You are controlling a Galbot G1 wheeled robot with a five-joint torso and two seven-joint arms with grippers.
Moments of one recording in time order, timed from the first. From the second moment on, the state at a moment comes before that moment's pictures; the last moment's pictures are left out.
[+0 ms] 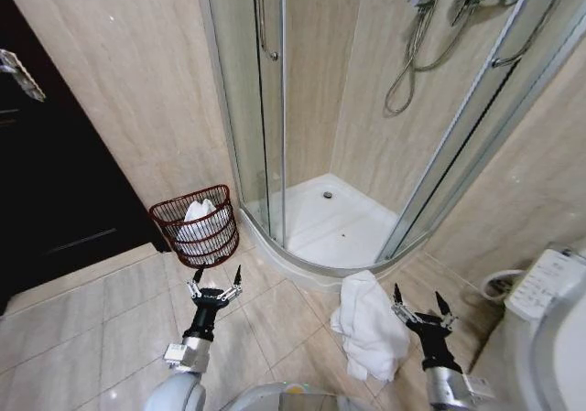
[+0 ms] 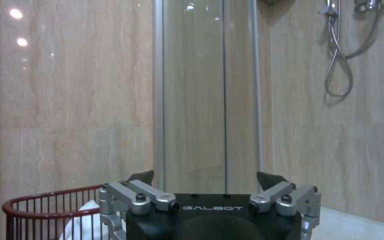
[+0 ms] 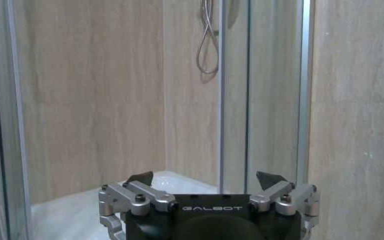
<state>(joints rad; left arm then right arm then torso) 1.82 -1.46 -0.59 -2.15 -0.10 -0.30 0.04 -1.90 1.61 0.77 2.20 0.17 0.20 -0.06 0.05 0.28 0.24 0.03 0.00</state>
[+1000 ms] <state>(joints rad) 1.84 -1.44 -0.62 -2.17 -0.12 -0.32 0.05 -1.91 1.61 0.74 2.21 0.13 0.20 -0.06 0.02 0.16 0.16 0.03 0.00</state>
